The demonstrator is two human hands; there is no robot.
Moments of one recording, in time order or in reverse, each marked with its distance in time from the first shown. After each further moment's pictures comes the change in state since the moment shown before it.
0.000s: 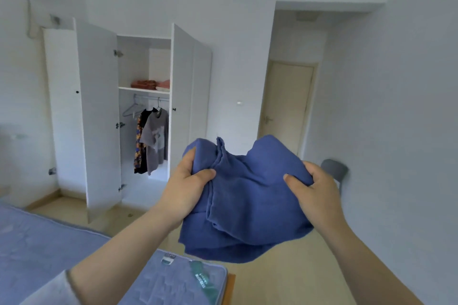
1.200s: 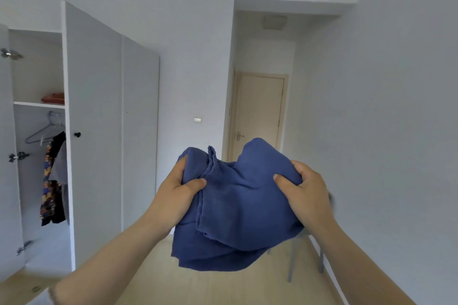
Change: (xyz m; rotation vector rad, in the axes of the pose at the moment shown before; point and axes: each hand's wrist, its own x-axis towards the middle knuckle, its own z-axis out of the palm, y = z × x) left_hand 0.425 -0.160 0.275 0.013 -0.085 0.017; right_hand 0.438 0.277 0.011 -0.037 0.067 -0.029
